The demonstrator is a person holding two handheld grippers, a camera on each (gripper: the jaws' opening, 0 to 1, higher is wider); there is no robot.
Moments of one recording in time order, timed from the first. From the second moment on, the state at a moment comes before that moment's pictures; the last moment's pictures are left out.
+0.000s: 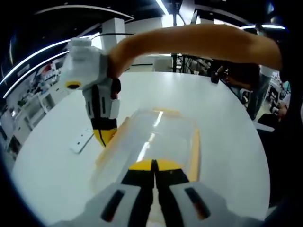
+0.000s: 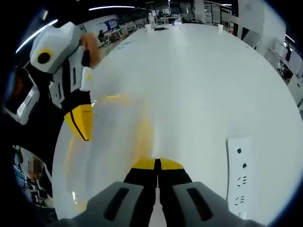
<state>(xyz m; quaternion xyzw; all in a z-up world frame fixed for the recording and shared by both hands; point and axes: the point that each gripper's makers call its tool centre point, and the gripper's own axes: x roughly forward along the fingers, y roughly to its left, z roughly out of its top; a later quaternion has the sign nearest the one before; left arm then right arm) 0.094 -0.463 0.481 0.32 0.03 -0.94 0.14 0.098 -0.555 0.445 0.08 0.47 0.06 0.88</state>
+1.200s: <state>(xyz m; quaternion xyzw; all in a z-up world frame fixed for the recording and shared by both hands) 0.091 -0.469 0.481 0.36 0.02 -0.92 0.18 0.068 -0.568 0.443 -0.13 0.52 -0.16 0.83</state>
